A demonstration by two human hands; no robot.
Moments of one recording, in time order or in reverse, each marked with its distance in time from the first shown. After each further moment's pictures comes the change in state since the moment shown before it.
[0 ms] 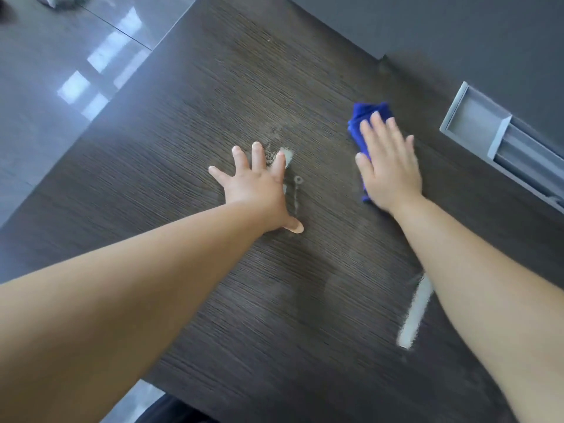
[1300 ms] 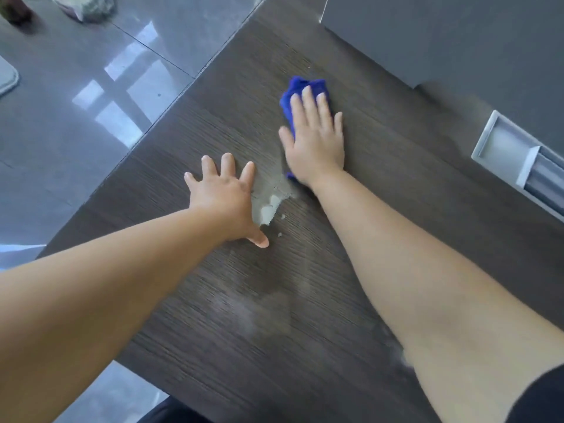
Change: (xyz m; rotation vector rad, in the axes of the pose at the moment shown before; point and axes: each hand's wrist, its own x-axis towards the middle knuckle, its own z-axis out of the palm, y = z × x) left_hand -0.001 -0.101 -0.014 0.077 -0.001 -0.018; right_hand 0.087 -0.169 0.007 0.019 -0.005 0.015
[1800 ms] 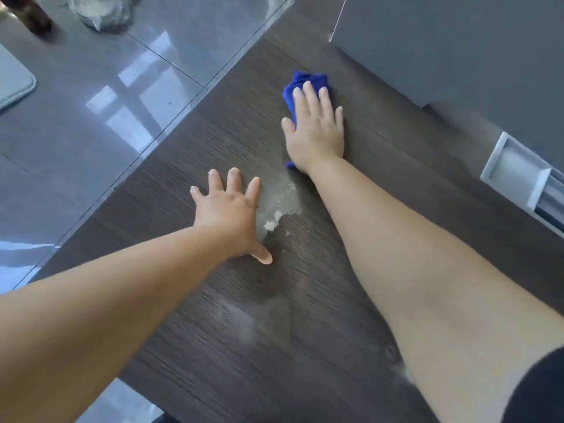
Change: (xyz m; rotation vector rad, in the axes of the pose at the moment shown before) left_hand 0.001 0.001 0.000 0.003 -0.021 -0.006; right_hand 0.041 -0.010 -0.004 0.018 -0.003 -0.005
